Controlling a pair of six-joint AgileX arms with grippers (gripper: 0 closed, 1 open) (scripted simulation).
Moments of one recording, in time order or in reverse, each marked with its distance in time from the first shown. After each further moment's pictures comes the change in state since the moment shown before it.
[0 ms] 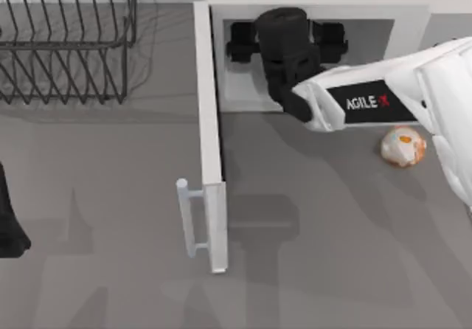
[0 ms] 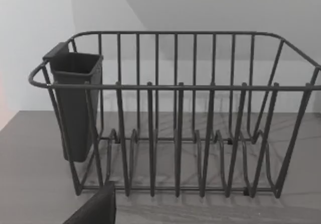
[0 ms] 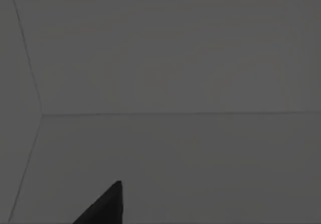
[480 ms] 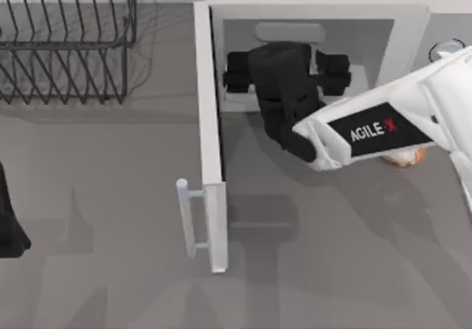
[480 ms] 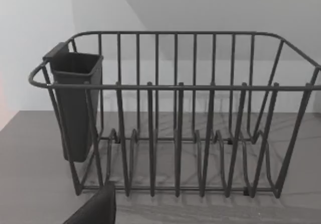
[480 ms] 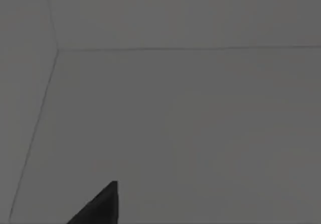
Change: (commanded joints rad) left arm 0.000 0.000 0.000 0.000 0.000 0.000; right arm 0.104 -0.153 -0.290 0.107 0.092 0.055
